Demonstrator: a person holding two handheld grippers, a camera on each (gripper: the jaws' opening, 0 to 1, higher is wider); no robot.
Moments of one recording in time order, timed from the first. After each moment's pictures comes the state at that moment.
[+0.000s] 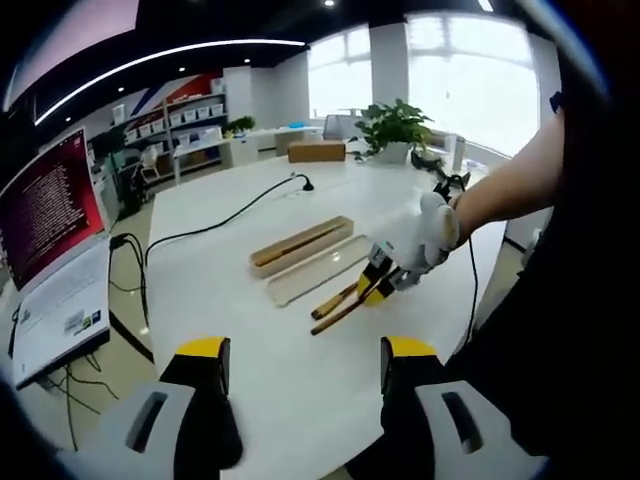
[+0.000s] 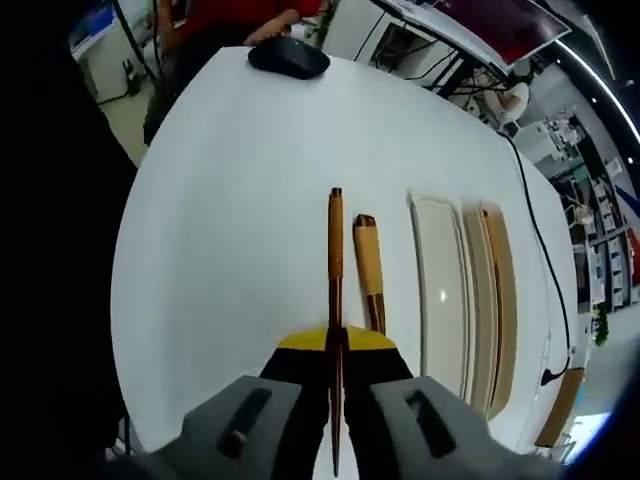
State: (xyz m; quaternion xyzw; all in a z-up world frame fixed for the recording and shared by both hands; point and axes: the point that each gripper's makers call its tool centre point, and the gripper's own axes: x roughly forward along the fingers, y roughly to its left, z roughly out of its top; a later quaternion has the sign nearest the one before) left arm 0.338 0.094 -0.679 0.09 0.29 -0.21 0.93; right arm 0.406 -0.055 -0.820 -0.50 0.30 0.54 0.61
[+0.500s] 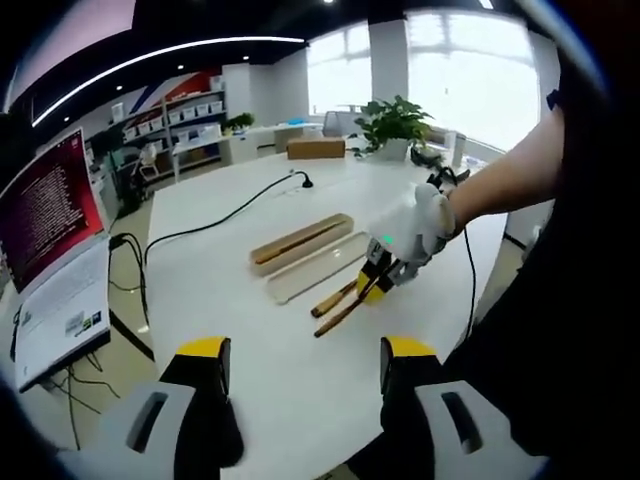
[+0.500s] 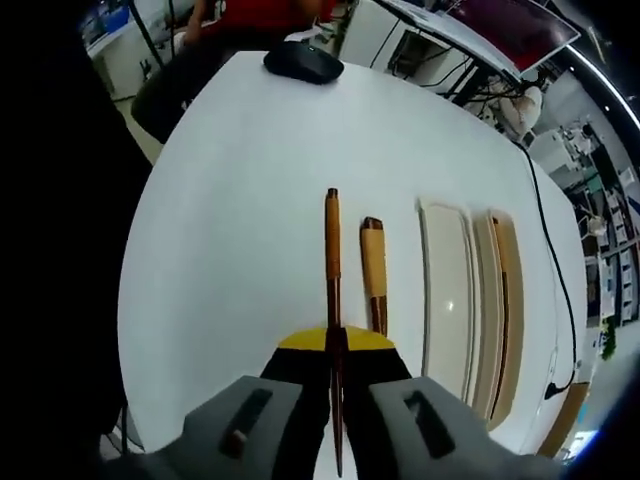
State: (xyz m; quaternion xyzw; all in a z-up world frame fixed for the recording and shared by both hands) left arm 0.339 0.093 -0.679 0.11 0.30 -0.21 0.93; right arm 0.406 -0.054 -0.819 -0.50 0.31 0.56 0.58
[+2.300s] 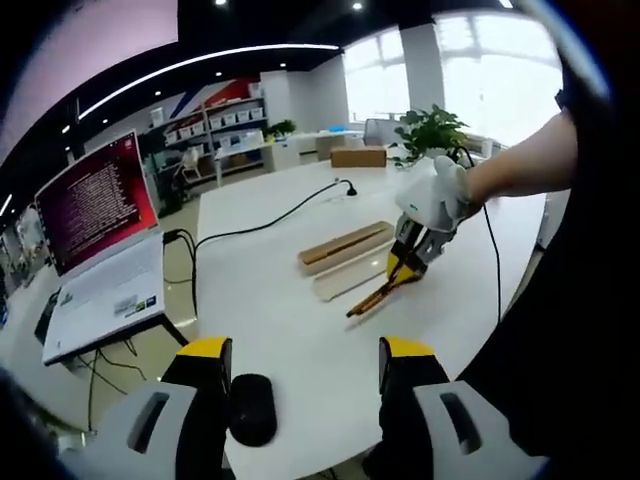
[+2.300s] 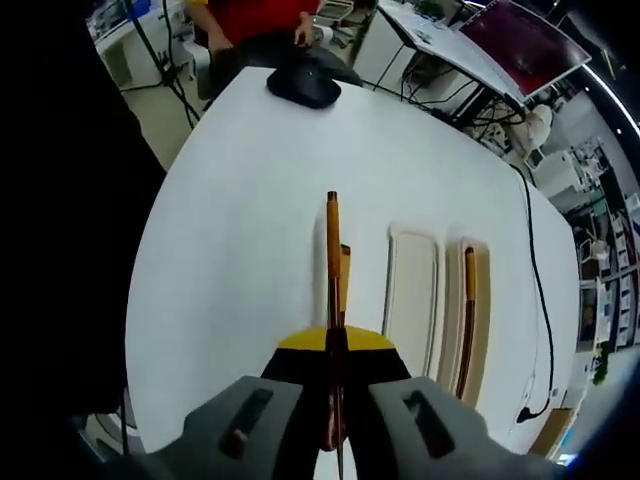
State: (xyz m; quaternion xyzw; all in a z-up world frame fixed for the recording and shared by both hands) left arm 0.325 0.139 -0.659 0.10 0.27 -0.11 0.95; right arm 0.421 -0.044 -0.784 -0.51 0.29 0.59 0.56
